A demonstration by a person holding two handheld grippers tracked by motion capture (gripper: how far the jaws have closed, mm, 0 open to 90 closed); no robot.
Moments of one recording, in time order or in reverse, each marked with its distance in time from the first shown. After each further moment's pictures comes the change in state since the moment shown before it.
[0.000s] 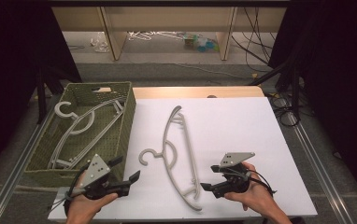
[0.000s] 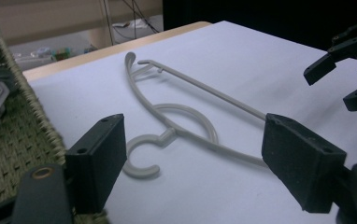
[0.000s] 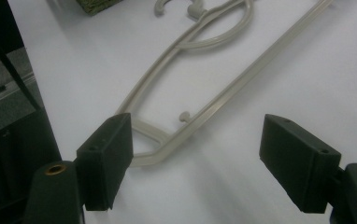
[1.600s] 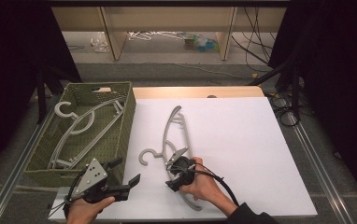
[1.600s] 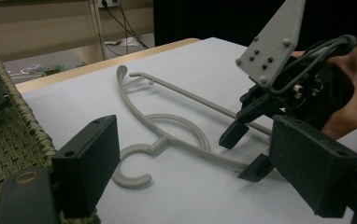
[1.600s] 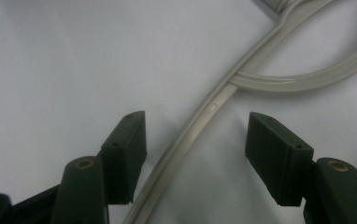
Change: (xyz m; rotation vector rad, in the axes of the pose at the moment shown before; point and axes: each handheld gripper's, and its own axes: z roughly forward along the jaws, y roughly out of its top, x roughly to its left) left arm 0.005 -0.010 -0.005 -0.066 -0.045 -0.020; right arm 0.036 0.059 0.125 0.287 -0.033 -0.107
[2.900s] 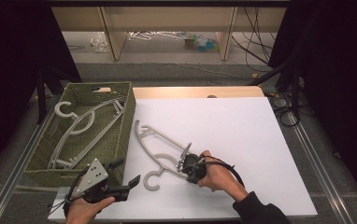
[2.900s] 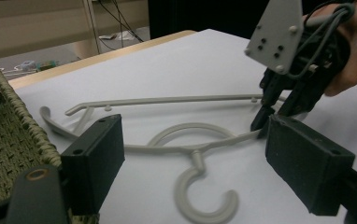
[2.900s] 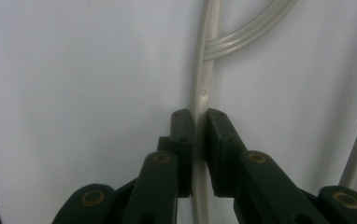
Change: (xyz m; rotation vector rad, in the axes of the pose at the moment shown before) left arm 0.002 -0.004 0.001 0.036 -0.010 0.006; right arm -0.026 -0.012 -0.027 0.273 0.028 -0.197
